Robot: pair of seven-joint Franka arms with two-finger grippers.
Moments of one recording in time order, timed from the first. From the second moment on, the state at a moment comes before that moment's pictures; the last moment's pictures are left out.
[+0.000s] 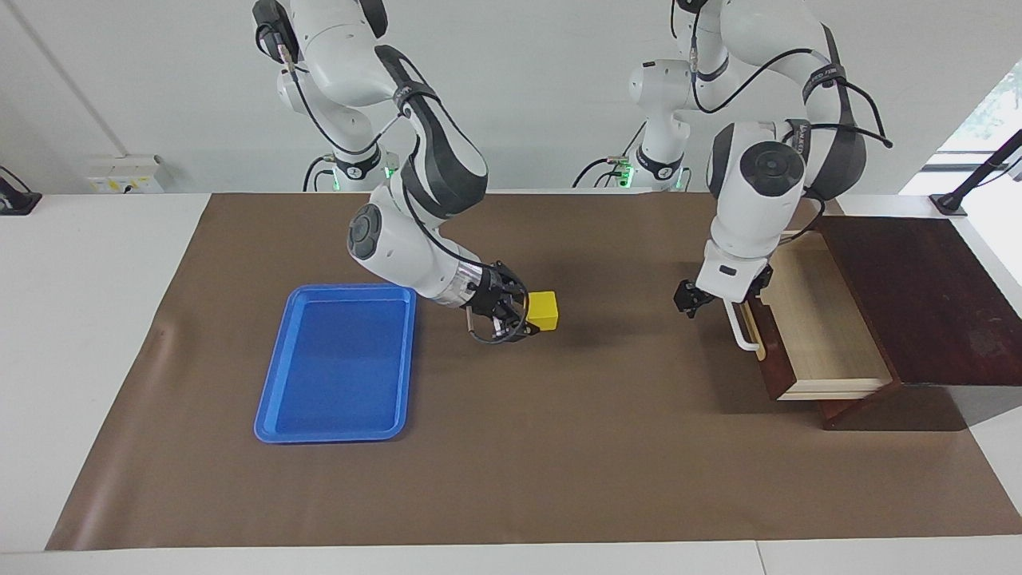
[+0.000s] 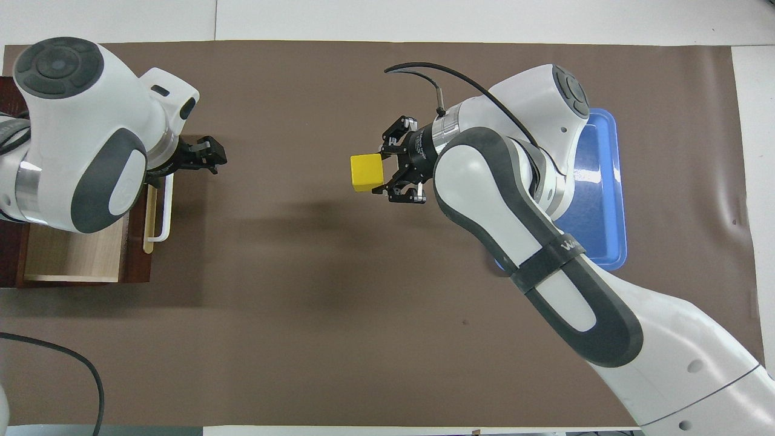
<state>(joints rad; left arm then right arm) -0.15 0.22 -0.12 -1.68 0.12 1.82 -0.61 0.31 0.46 0.12 -1.56 0.73 2.11 1.56</state>
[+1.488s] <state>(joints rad) -0.20 0.26 -0.44 -1.62 0.07 1.90 -2.31 0.35 0.47 0.12 -1.54 0.73 2.14 1.56</state>
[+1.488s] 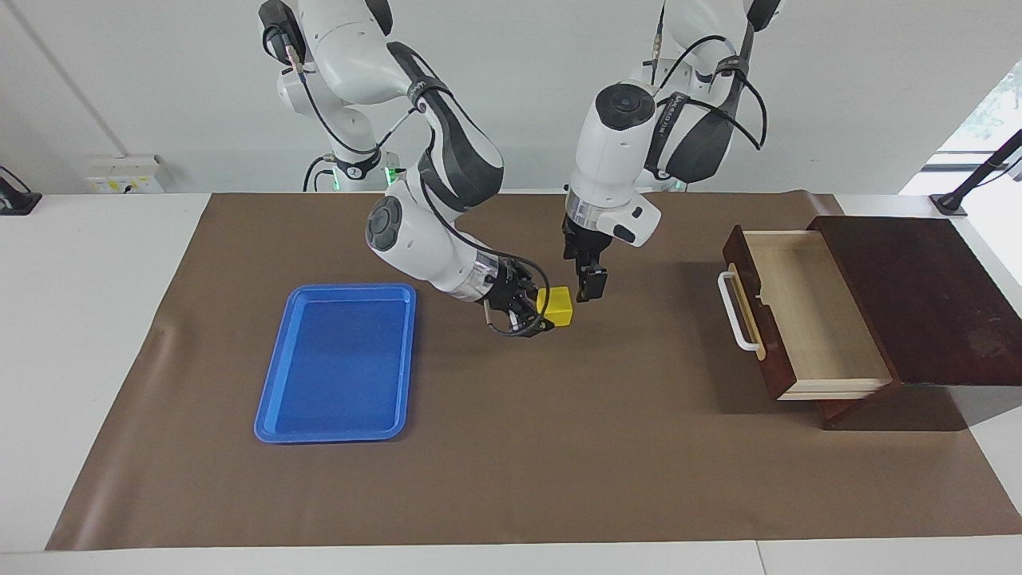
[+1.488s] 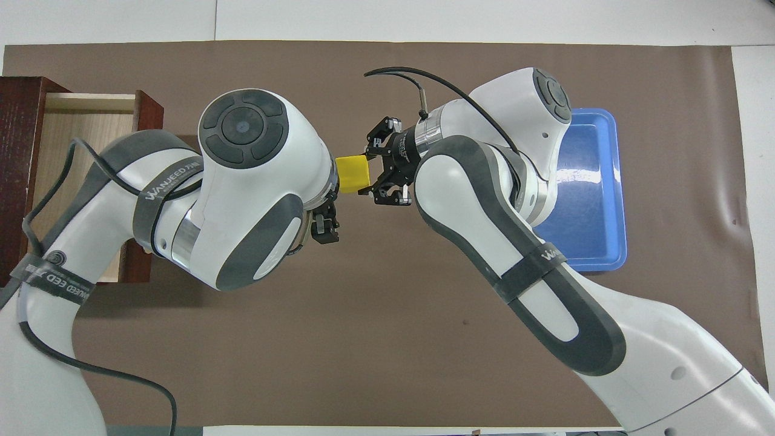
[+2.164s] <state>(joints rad) -0.23 0.42 -0.44 -1.47 0.16 1.91 -2.41 0.35 0.47 0.12 -1.54 0.73 2.14 1.56</state>
